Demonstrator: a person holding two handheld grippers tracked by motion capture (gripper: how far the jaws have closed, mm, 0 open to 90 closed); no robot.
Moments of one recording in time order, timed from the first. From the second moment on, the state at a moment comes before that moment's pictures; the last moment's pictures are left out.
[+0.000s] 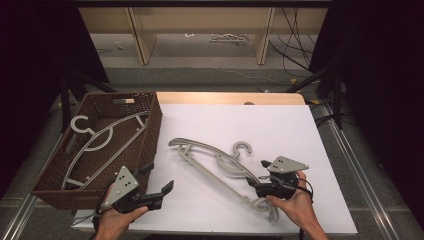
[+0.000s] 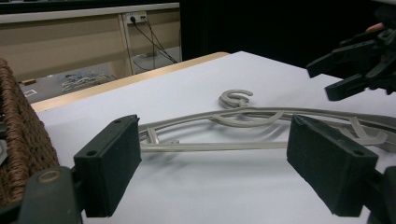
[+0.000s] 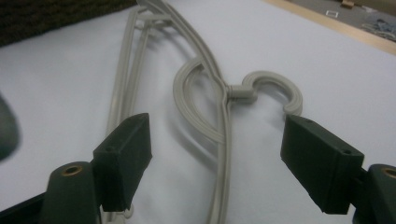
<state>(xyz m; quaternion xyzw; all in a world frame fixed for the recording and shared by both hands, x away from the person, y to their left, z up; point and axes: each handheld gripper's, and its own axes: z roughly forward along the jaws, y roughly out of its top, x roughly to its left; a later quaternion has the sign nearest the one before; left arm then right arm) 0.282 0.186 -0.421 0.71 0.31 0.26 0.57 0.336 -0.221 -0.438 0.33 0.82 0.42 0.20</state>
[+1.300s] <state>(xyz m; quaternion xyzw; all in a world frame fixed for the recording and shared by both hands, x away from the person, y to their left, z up) 0.283 0.183 -0.428 0.74 0.30 0.25 0.55 0.390 -0.198 -0.463 0.40 0.87 0.28 0.10</state>
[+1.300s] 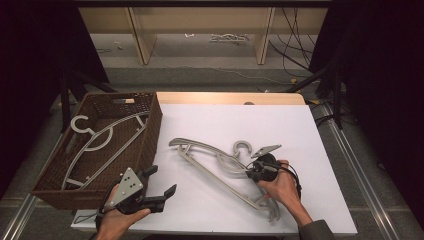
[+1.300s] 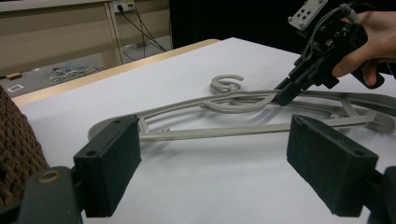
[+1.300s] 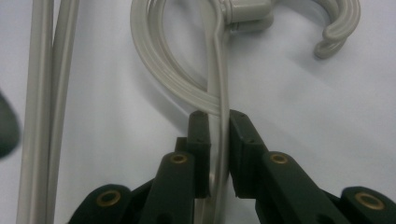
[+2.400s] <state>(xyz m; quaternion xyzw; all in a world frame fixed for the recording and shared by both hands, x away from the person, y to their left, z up) 0.312 0.143 -0.409 0.78 0.30 0.24 0.50 0.363 -0.209 -0.416 0.25 0.89 0.33 0.18</state>
